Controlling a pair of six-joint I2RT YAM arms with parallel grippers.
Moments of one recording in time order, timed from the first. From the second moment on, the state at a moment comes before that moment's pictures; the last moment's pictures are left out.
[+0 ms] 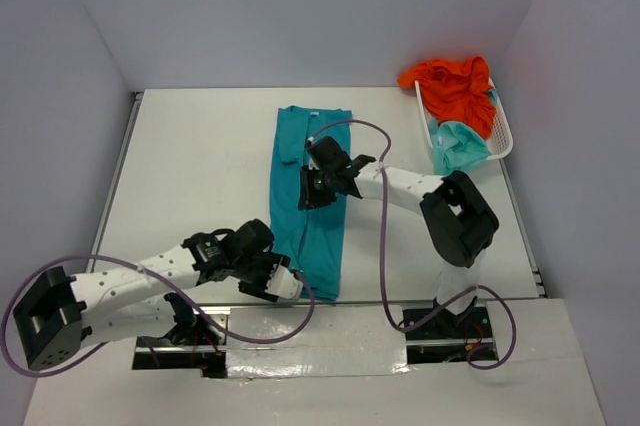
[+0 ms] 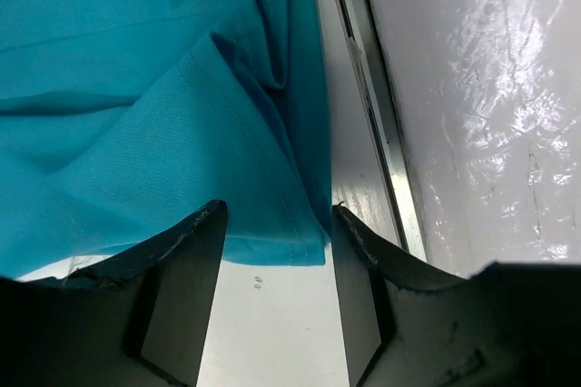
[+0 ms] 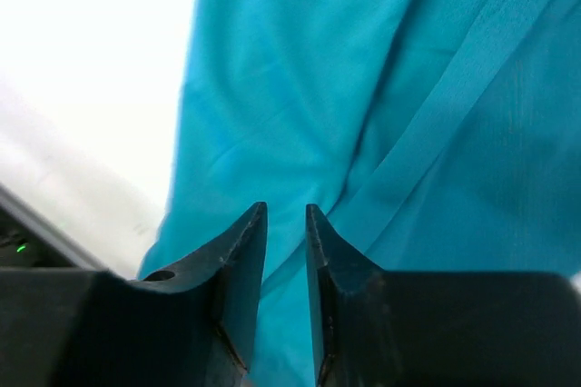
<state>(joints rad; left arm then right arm) -0.94 1.02 0.57 -0.60 0.31 0.88 0.73 1.85 1.24 -0.31 -0.19 0.58</state>
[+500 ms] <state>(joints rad) -0.94 1.08 0.54 -0.52 0.25 0.82 0.83 1.73 1.04 -0.29 -0.32 0.72</state>
